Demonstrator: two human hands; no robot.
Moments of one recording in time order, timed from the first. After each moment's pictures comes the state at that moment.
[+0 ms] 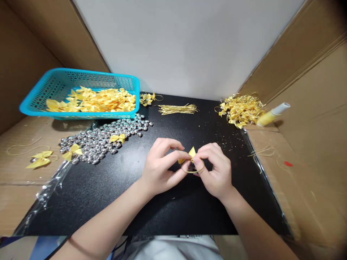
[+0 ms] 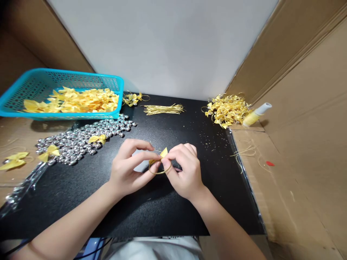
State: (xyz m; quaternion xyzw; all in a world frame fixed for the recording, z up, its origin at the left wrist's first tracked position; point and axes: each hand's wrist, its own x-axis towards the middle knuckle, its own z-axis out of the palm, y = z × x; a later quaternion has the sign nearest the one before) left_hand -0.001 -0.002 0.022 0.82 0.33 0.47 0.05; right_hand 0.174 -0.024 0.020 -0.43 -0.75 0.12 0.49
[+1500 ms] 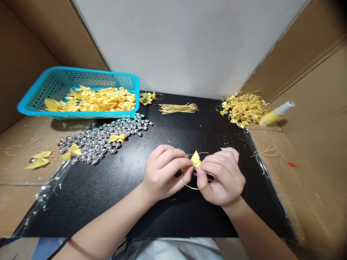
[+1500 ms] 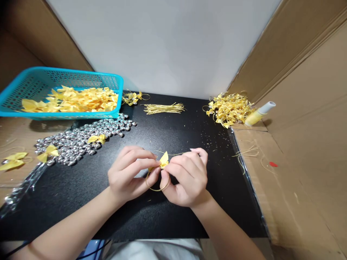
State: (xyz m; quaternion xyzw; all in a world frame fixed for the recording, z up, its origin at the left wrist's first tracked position) left_hand 0.005 -0.008 0.017 0.81 0.29 0.51 0.03; right_hand 0.173 -0.035 0.023 -0.42 -0.76 -0.07 0.50
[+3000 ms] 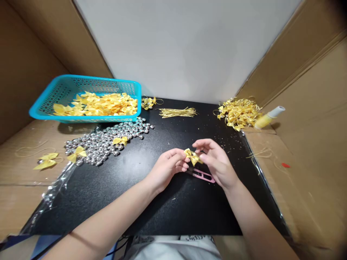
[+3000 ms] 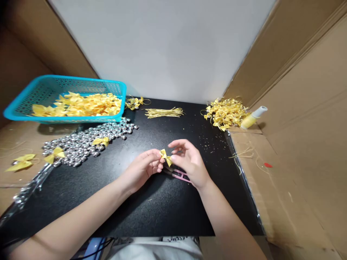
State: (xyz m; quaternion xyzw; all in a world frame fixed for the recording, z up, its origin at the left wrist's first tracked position) left_hand 0.021 0.000 0.003 0.26 0.40 0.40 0.78; right_hand 0.191 -0.007 0.010 -0.41 -0.54 0.52 0.52
